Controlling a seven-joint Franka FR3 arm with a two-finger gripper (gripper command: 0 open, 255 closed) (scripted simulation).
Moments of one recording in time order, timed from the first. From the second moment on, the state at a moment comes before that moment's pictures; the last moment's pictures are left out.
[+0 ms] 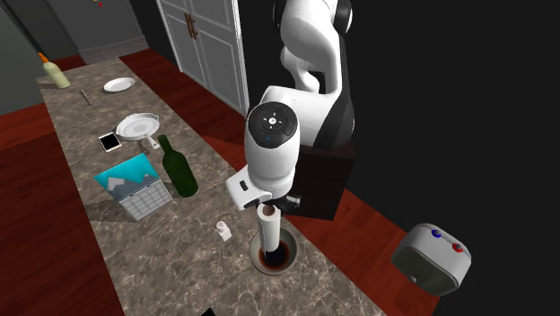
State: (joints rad) arm 0.02 0.61 -0.09 -1.33 -0.03 1.76 0.05
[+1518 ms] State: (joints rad) arm 0.03 0.64 -0.09 -1.35 -0.03 1.81 0.06
